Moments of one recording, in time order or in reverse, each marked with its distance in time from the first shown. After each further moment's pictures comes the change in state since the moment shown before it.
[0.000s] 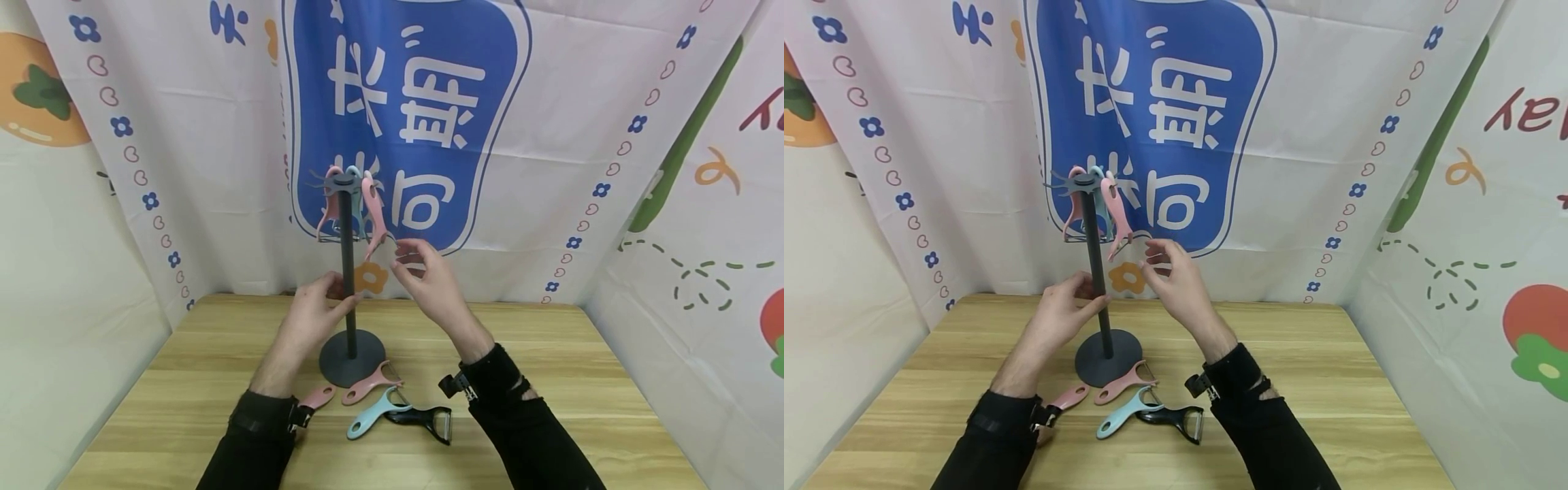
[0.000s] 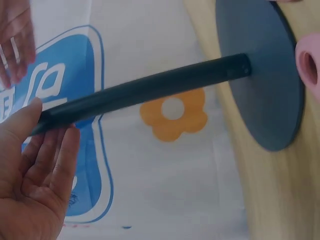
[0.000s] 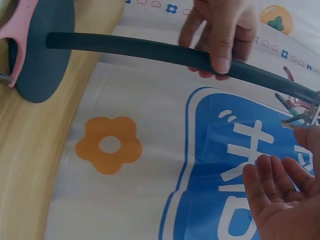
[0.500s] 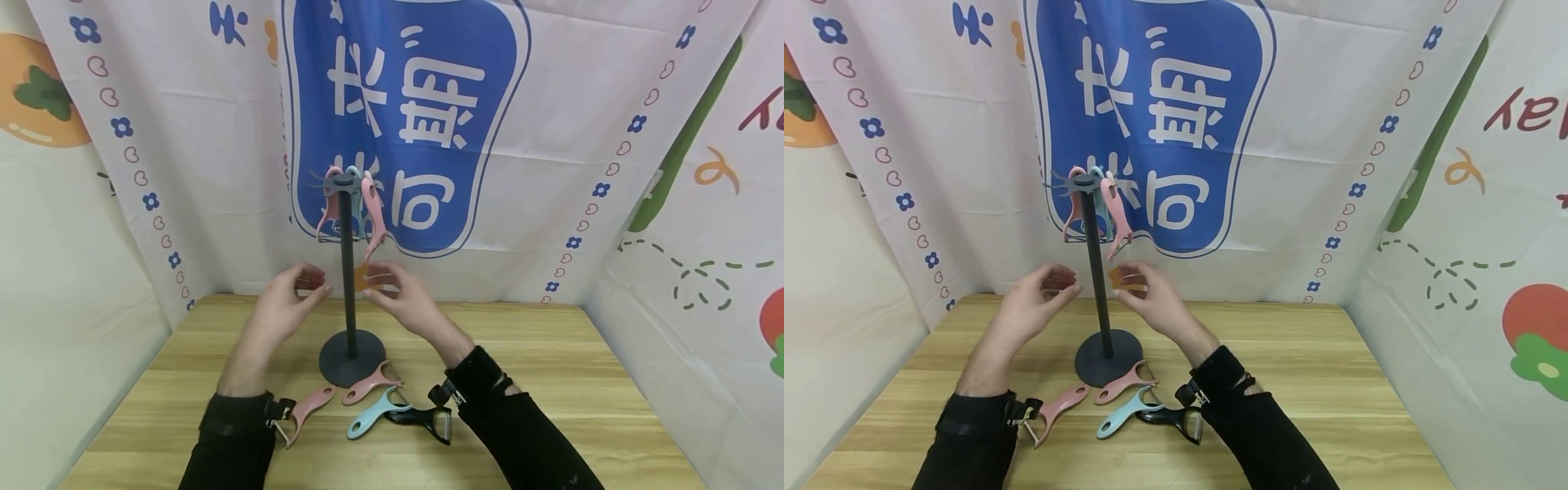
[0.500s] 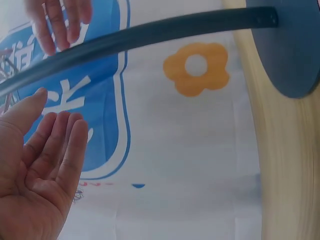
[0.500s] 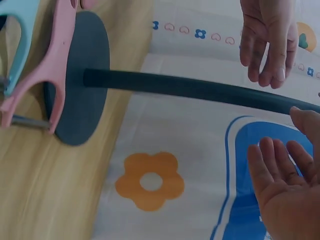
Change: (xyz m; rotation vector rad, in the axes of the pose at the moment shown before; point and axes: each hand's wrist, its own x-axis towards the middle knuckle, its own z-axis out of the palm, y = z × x) left_hand -0.005 -0.005 -0.047 0.018 0.006 -0.029; right_hand -0.002 0.021 0.037 0.125 -0.258 0.007
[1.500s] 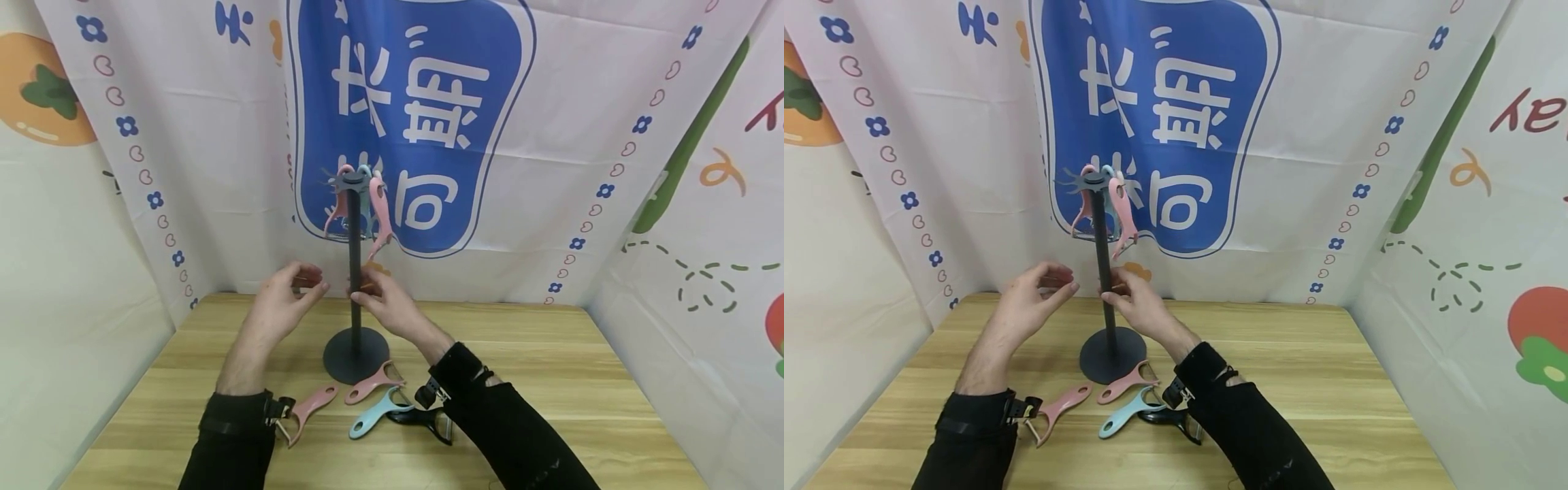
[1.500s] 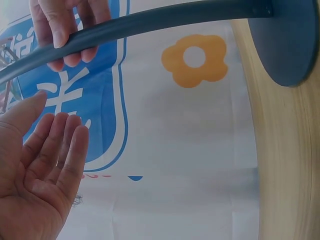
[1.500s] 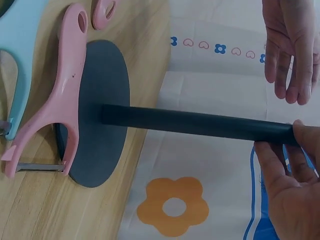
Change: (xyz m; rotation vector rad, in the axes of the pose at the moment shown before) left_hand -0.001 -0.007 -0.006 0.017 0.034 0.003; right_hand 0.020 0.009 0.029 0.004 -0.081 0.013
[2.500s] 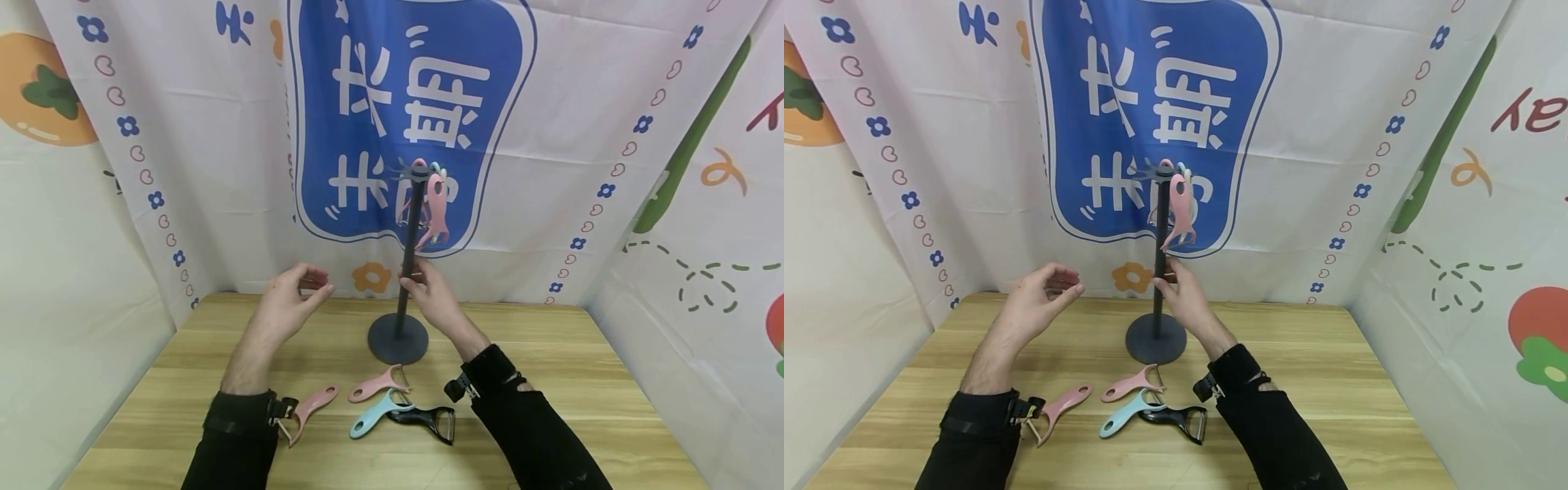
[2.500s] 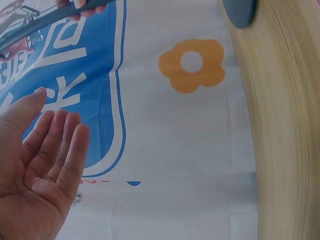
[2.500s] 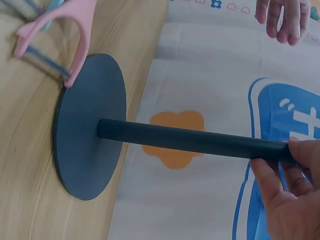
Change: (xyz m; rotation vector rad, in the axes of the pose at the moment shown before) left_hand 0.000 0.002 0.006 0.004 -0.013 0.023; right_hand -0.024 0.024 -0.053 -0.088 0.271 0.039
